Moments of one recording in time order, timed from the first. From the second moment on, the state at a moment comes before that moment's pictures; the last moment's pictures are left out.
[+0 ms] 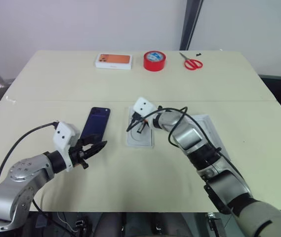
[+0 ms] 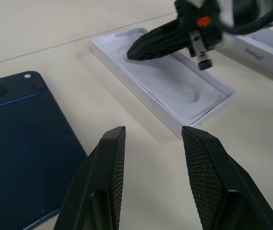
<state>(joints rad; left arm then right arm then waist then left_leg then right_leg) 0.09 0.62 0.27 -0.59 -0.61 0.71 -0.67 -0.81 -0.23 0.44 0.29 -0.16 0.60 0.54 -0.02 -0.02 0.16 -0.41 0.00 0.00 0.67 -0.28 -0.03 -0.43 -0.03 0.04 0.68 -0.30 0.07</state>
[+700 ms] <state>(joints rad) 0.10 0.59 0.26 -0.61 -0.64 0.69 -0.63 -0.75 -0.30 0.45 0.08 -0.21 0.57 0.67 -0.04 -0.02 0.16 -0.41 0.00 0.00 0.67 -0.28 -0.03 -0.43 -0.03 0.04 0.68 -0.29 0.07</state>
